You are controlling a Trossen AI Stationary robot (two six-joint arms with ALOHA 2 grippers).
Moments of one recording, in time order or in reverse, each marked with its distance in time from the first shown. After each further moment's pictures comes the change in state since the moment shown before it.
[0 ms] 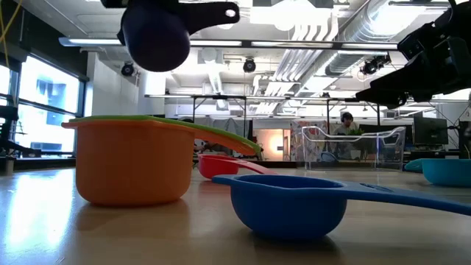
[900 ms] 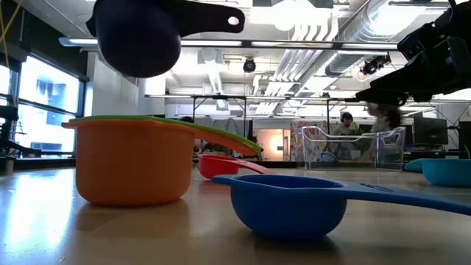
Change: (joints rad) left arm -0.121 0.245 0.235 -0.170 -0.036 -0.279; right arm 0.000 0.000 0.000 0.000 0.000 0.000
